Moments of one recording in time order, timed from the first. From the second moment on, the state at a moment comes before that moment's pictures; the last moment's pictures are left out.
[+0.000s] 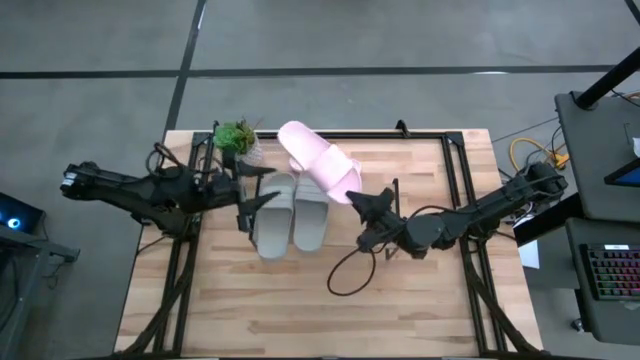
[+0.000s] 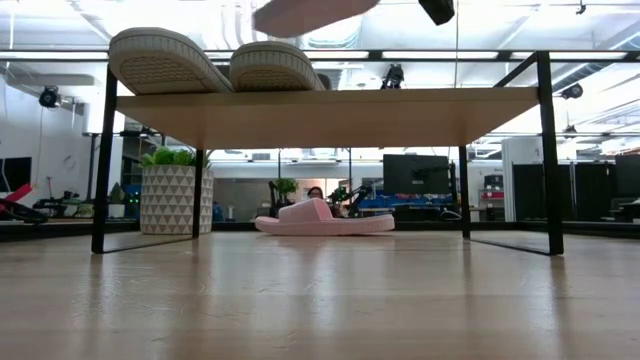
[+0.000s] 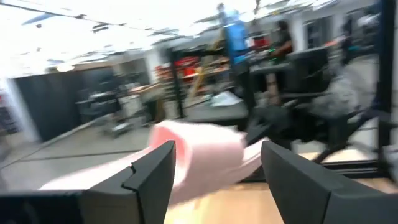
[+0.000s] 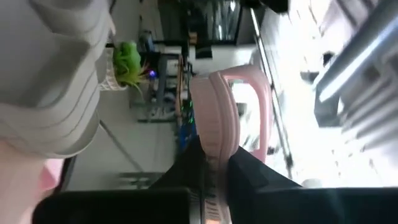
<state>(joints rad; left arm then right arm) -0.22 0.87 0.88 0.16 -0.44 0.24 0.40 1.43 0.98 0.48 1.05 -1.54</state>
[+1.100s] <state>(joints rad) -0.22 0.87 0.84 0.12 -0.80 0.35 0.59 1.43 1.01 0.48 1.57 -0.83</state>
